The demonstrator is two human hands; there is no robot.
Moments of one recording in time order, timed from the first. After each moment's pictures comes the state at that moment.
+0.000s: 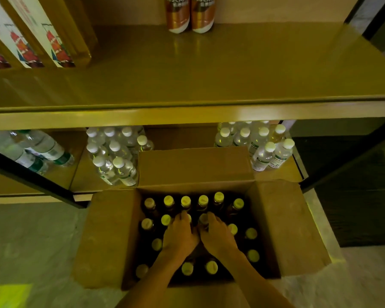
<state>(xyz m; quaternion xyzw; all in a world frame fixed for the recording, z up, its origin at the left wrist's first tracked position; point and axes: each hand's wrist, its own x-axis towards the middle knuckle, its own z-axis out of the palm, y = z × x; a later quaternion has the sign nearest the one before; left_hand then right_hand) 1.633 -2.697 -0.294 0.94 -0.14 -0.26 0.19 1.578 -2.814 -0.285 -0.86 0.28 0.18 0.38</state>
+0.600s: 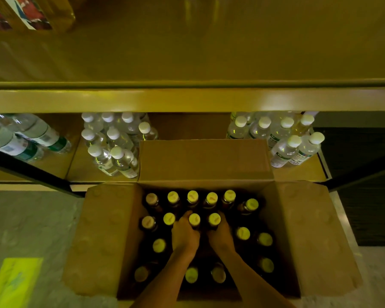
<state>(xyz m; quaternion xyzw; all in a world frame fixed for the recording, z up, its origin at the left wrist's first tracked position) 1.641 -2.709 -0.359 0.91 0.04 -0.24 0.34 1.596 -2.811 -0.368 -0.70 0.40 0.09 0.58</state>
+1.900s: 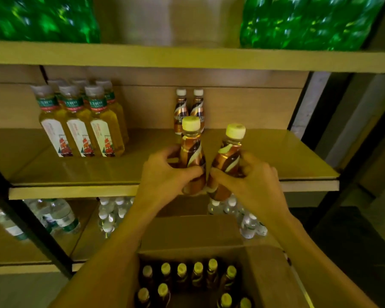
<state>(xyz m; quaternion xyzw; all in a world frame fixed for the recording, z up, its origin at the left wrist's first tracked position) 1.698 -2.702 0.081 0.77 -0.21 0.00 0.60 1.606 -2.873 0.074 -0.86 0.14 -0.27 0.41</state>
